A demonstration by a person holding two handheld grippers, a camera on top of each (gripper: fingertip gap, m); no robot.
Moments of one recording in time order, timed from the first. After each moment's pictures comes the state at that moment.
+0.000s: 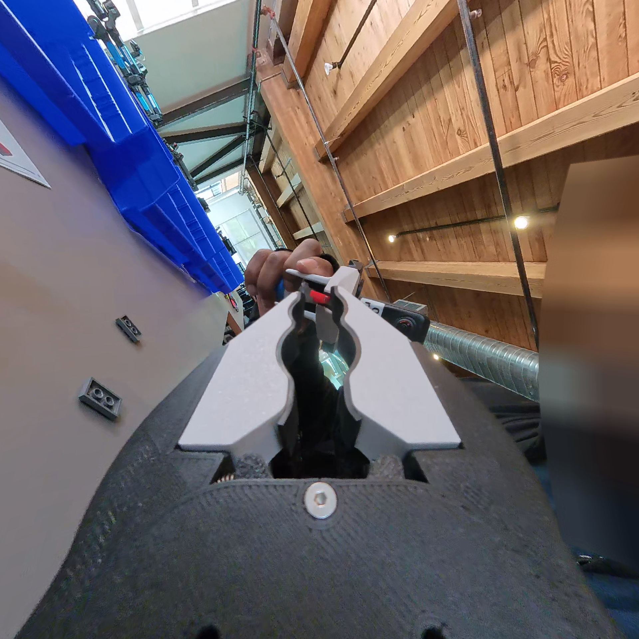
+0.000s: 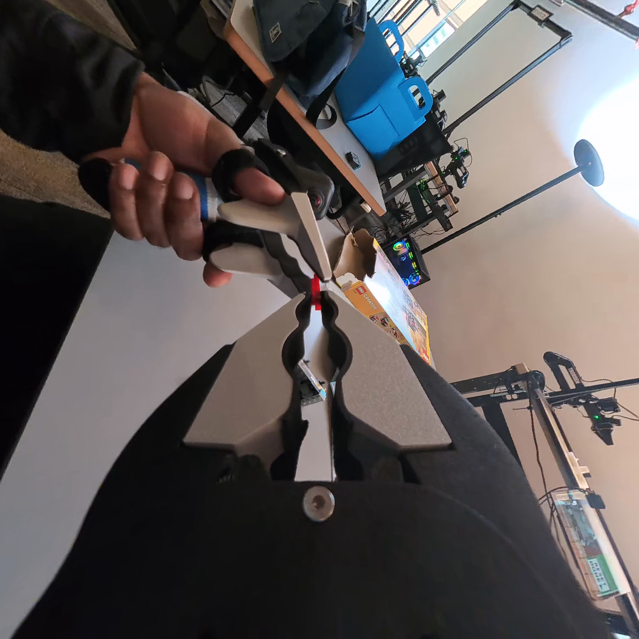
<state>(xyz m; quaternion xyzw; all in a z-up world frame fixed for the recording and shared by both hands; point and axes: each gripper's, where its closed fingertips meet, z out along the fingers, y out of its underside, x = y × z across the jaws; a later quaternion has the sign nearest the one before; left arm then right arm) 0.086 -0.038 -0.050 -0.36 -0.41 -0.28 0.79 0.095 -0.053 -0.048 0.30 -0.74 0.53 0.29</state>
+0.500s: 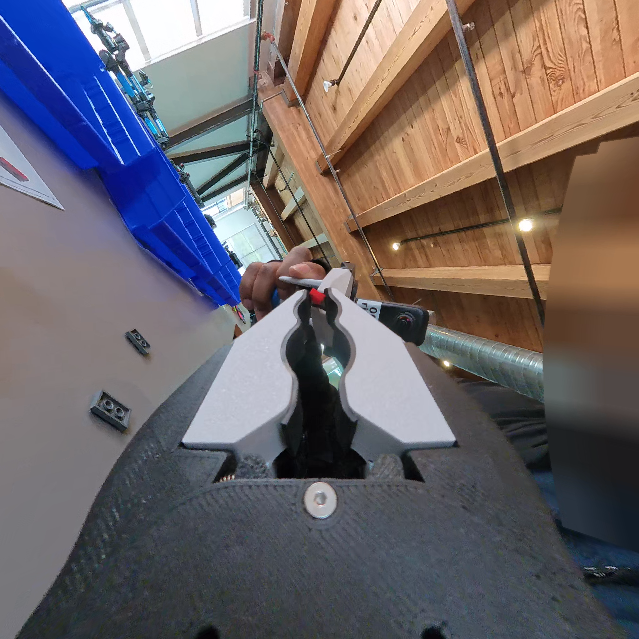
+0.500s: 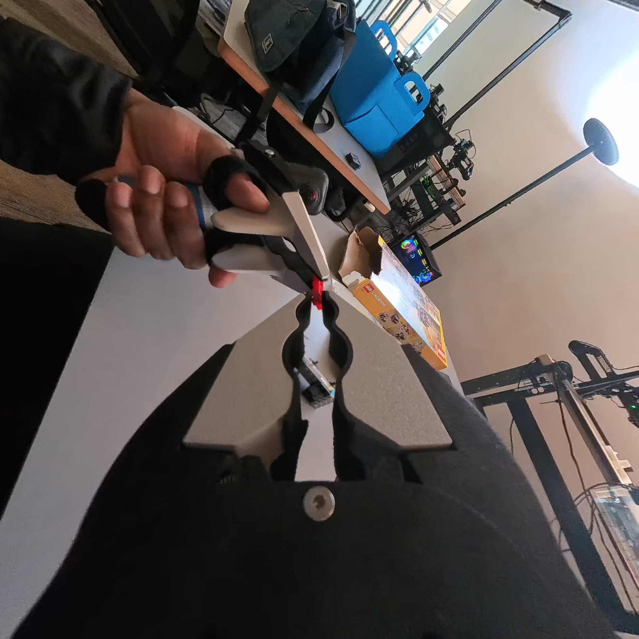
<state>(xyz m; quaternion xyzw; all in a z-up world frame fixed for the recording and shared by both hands) 0.082 -0.041 -0.049 -0.35 -0.41 -0.26 0.80 0.090 -0.045 -0.050 0.27 -0.74 0.55 0.26</state>
